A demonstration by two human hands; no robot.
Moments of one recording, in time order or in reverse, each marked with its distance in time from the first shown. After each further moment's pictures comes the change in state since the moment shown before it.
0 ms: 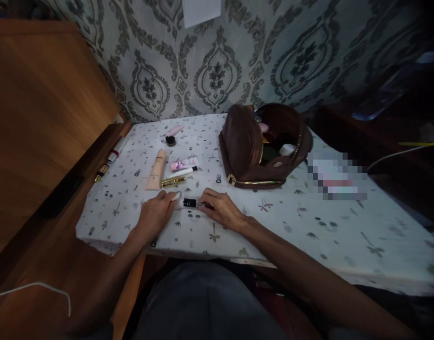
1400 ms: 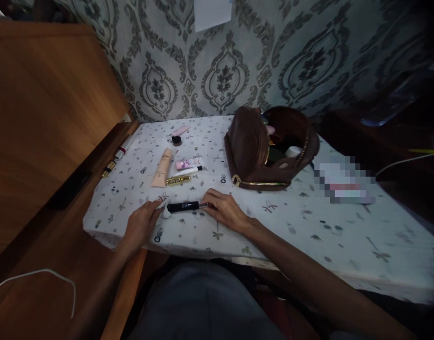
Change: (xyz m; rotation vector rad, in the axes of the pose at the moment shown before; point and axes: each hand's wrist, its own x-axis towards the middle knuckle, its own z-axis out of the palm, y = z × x) left_hand -0.045 -0.055 0.031 -0.198 0.186 -0.005; right_hand -0.002 -0.010 -0.003 0.033 -0.048 0.002
